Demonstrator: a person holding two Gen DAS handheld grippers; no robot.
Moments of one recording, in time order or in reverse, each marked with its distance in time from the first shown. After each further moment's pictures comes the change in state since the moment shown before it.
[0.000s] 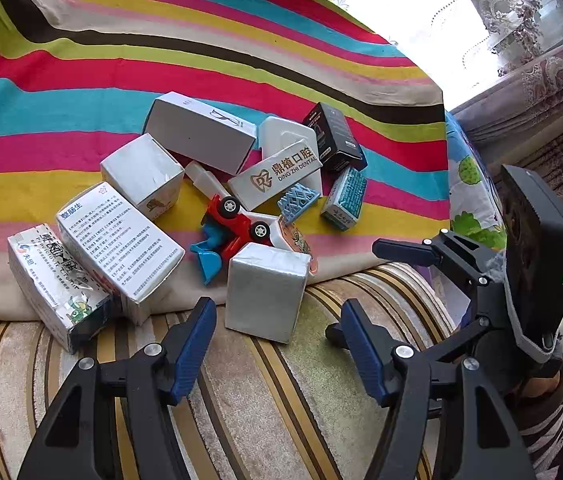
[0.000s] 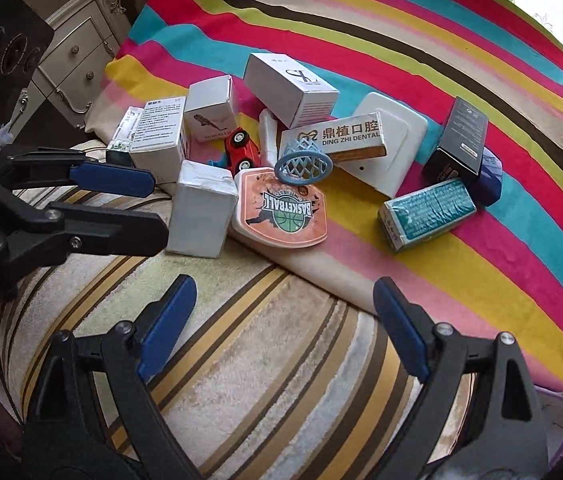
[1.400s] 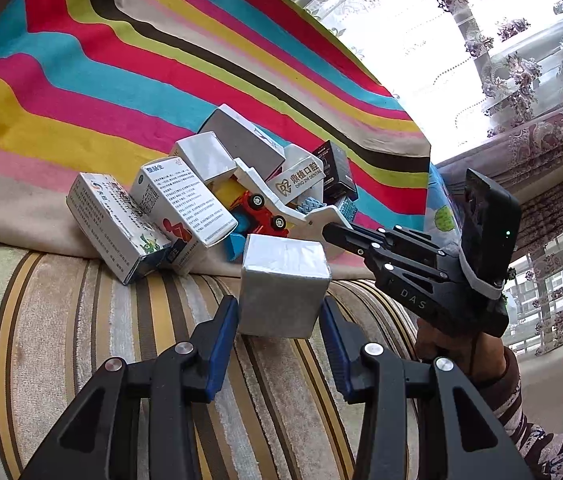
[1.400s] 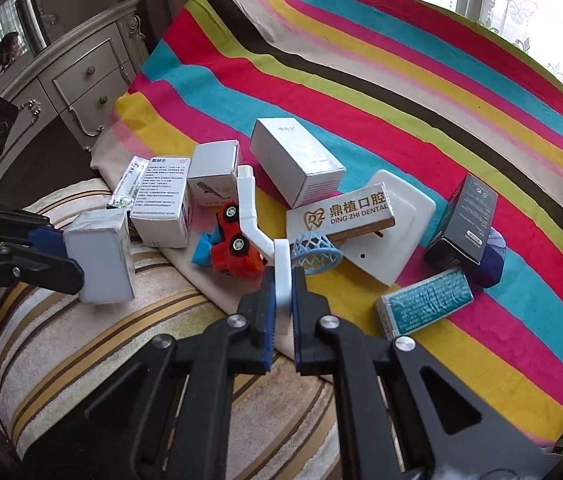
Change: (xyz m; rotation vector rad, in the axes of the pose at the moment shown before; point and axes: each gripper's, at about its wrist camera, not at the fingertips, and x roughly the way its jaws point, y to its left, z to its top) left arm -0.048 0.035 -0.035 -0.166 -0.135 -0.116; right arm 0.000 0.003 0.030 -0.065 -0.166 0.015
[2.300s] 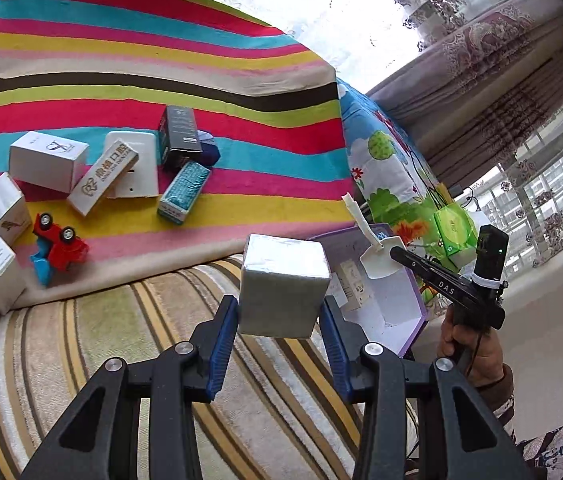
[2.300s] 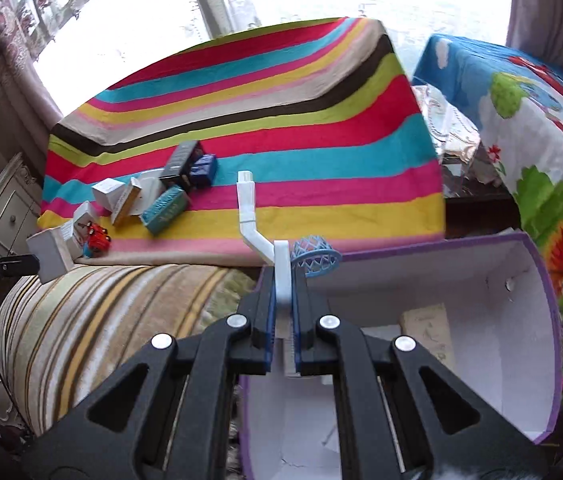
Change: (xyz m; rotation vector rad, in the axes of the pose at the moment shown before) left arm 0.059 -0.156 -0.017 0.308 0.139 -0.087; right arm -0.183 -0.153 -0.203 0.607 -0.172 -0.277
